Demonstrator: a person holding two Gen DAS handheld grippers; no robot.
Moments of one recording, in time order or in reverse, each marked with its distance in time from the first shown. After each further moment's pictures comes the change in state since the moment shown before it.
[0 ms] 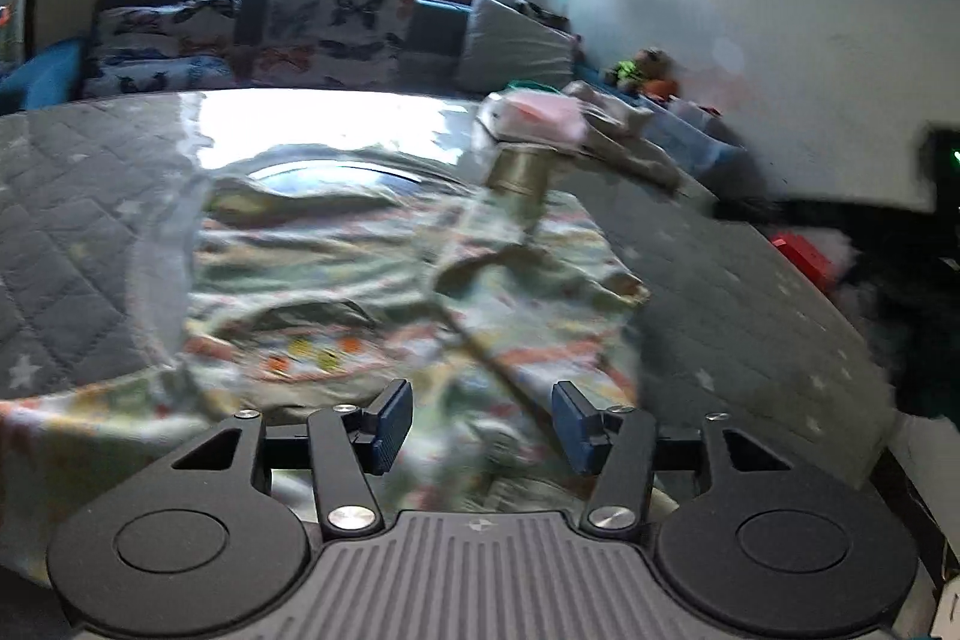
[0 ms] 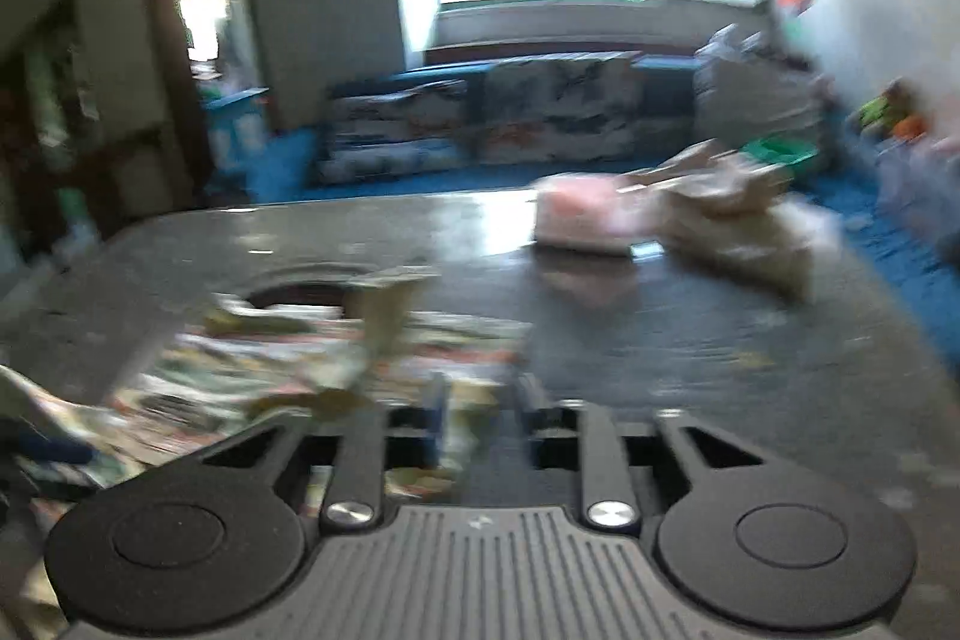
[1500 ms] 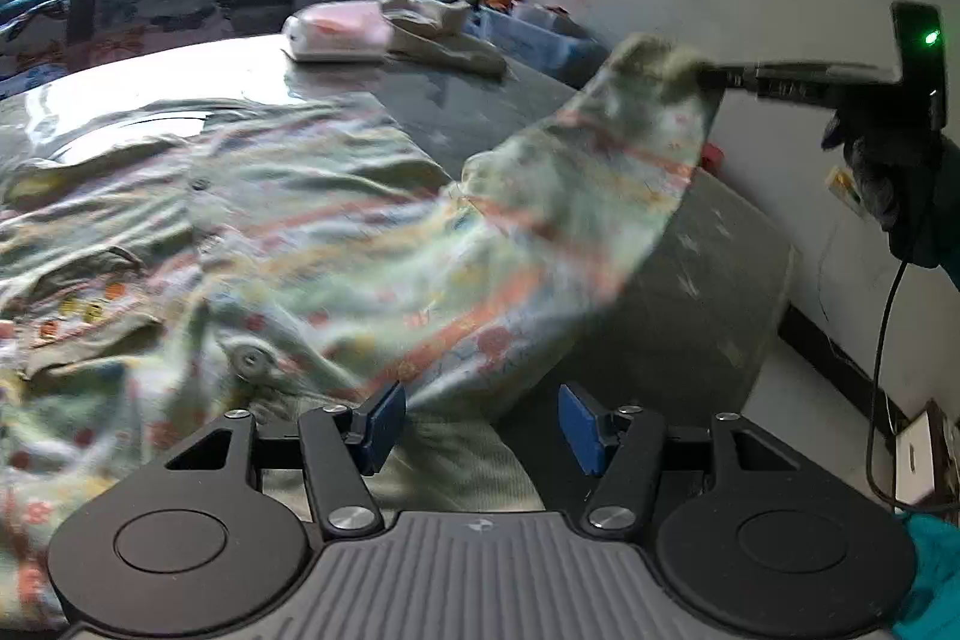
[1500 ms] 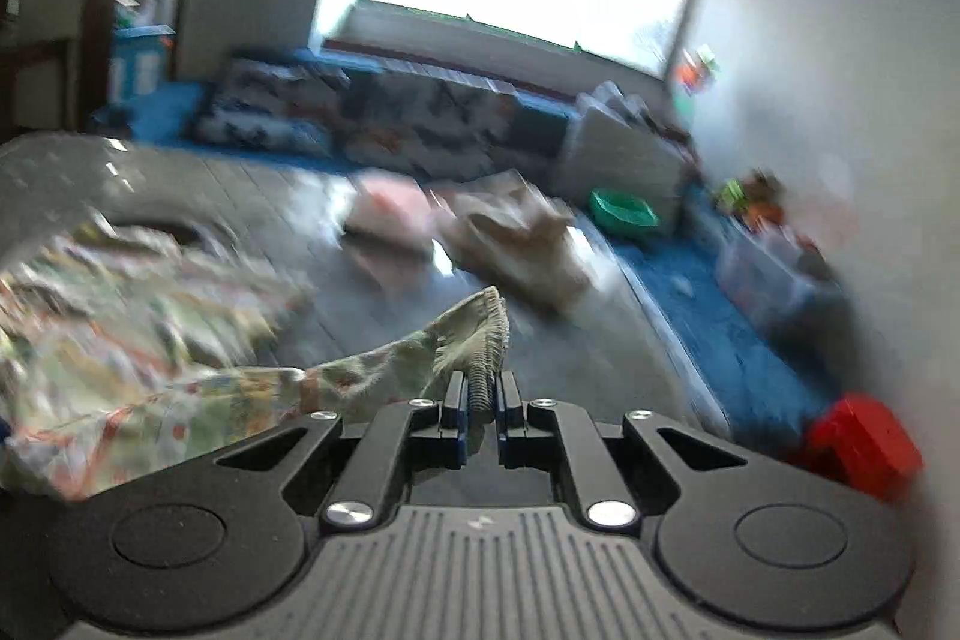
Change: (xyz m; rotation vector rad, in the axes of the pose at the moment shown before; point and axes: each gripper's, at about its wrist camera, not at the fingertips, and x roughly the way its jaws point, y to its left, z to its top) left arm 0.034 -0.065 -0.035 0.229 0.146 -0.231; right arm -0.111 -0.041 -0.041 -0.193 0.003 -0.431
